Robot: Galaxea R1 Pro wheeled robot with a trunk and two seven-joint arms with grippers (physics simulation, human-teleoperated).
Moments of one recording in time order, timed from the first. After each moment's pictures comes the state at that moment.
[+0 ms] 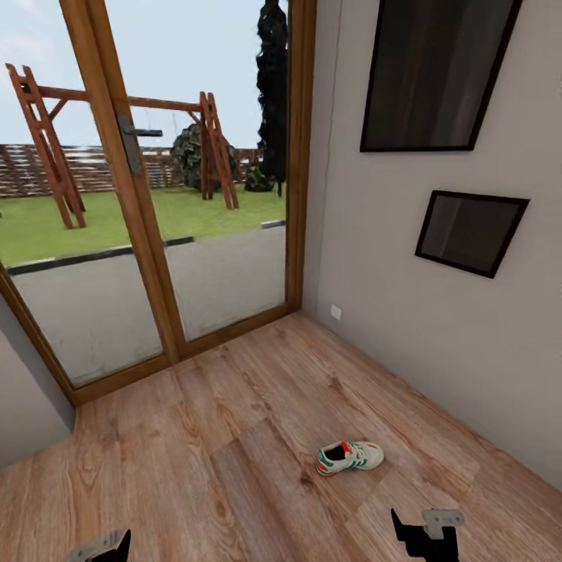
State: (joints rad) left arm -0.22 0.19 0.10 -0.35 0.35 -0.45 -0.10; right arm -0.44 -0.14 0.05 -0.03 -0.10 -0.62 0.08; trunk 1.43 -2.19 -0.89
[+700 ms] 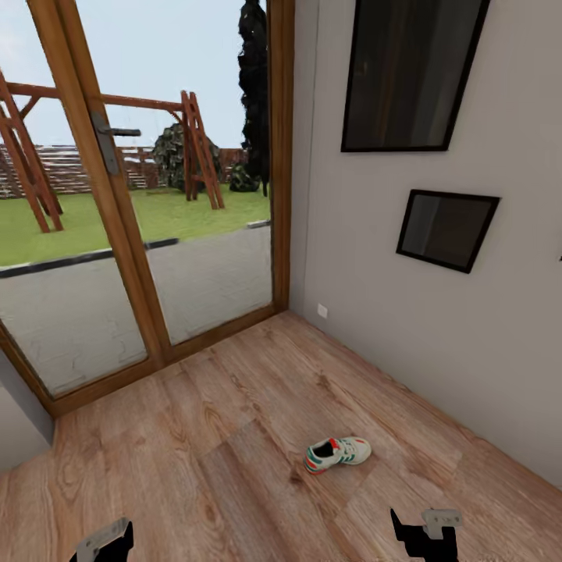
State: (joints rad) left arm -0.27 0.14 0.10 -0.34 0.35 -0.45 0.09; right arm -0.44 -0.14 0.05 -0.04 -0.10 -0.62 0.08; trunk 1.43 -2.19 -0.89
